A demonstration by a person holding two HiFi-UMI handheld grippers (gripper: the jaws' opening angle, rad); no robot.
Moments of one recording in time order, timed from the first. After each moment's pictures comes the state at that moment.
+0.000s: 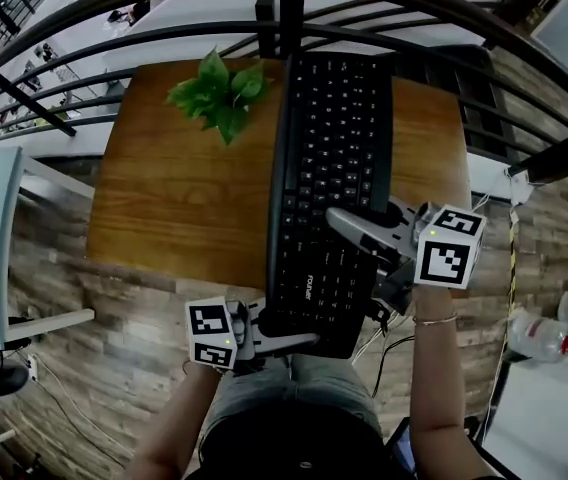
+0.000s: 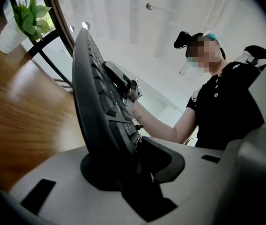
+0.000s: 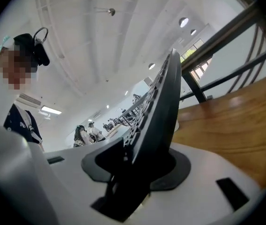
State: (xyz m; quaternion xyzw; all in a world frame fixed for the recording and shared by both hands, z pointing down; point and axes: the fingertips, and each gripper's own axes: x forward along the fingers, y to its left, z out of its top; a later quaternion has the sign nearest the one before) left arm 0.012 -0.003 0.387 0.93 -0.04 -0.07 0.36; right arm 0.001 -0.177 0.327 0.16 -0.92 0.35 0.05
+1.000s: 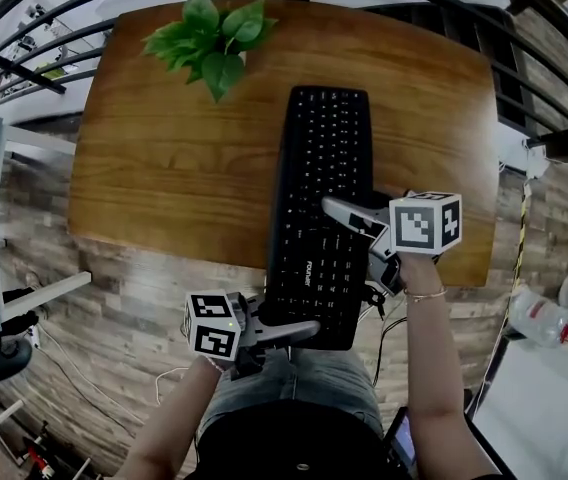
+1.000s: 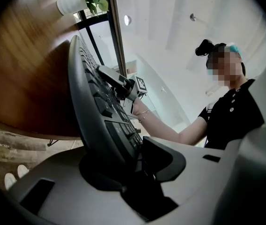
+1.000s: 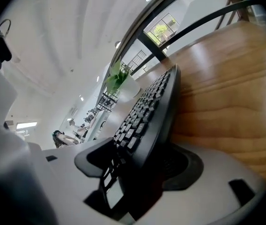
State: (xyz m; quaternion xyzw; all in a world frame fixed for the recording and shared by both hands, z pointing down) left arm 0.001 -0.016 0.475 0.83 -0.08 -0.06 0.56; right arm 0.001 -0.205 0.520 0.22 -0.81 0.51 0.19
